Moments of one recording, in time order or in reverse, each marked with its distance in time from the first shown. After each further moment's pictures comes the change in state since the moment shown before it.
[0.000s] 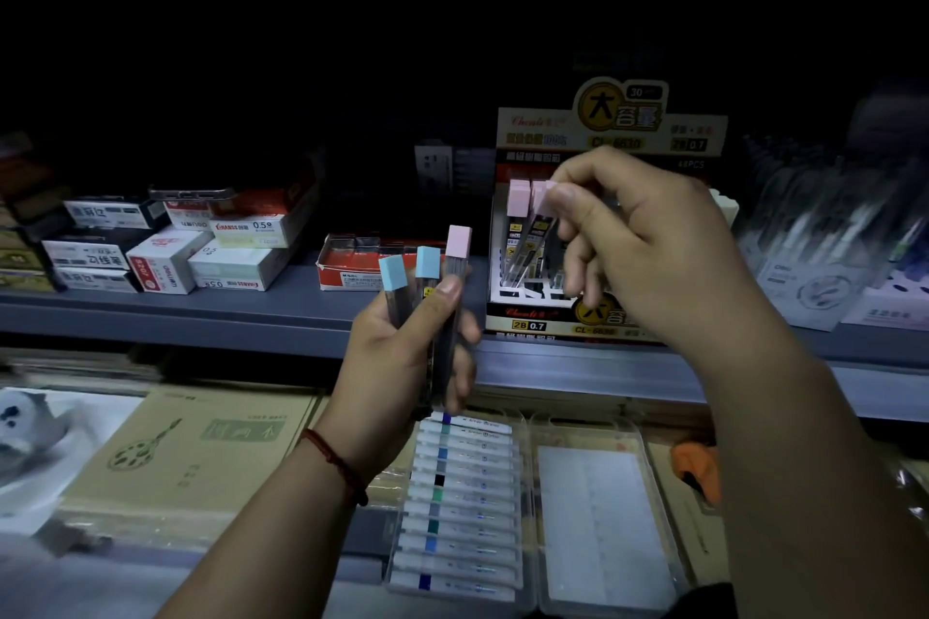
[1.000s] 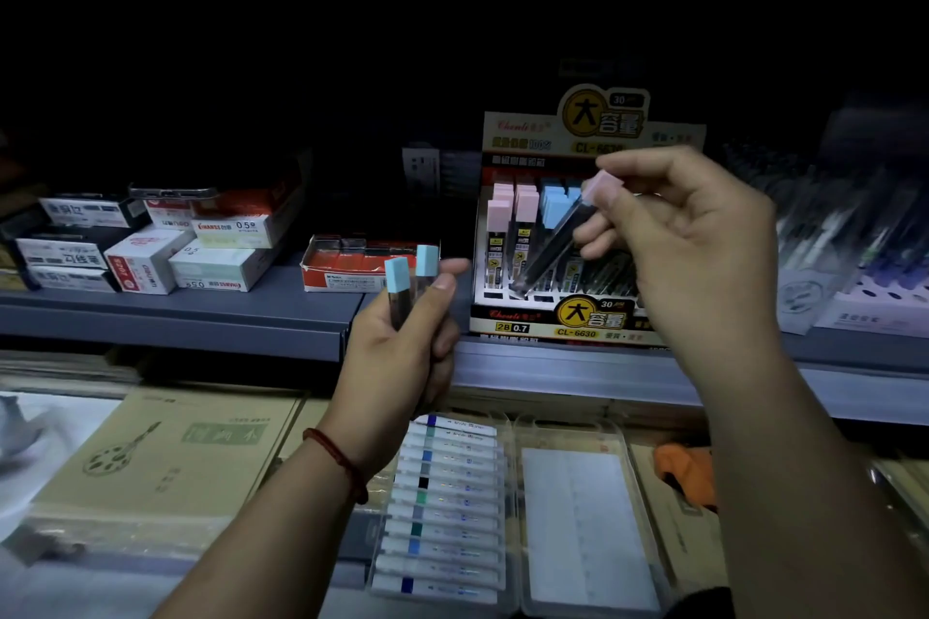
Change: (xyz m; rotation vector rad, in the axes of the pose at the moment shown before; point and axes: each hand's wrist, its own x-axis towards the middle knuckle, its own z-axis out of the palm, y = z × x) left_hand 0.003 -0.002 0.010 0.013 0.030 0.014; right_hand -0.012 0.010 -0.010 0.212 0.320 0.051
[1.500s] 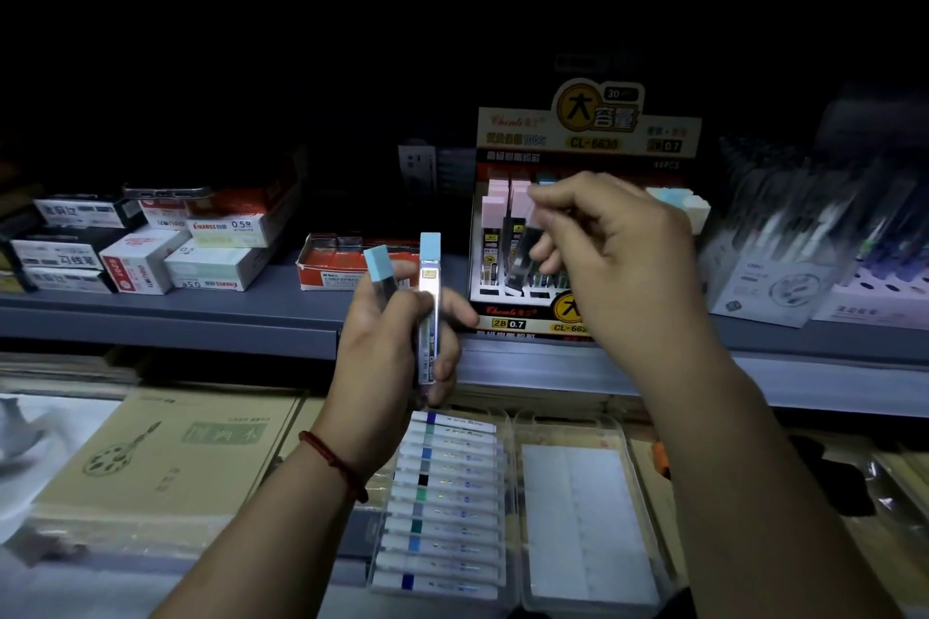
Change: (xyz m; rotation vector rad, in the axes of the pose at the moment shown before) left_hand 0.000 0.002 0.002 -0.136 -0.014 0.053; right_hand -0.004 0.012 0.023 -0.249 -0.104 -0.161
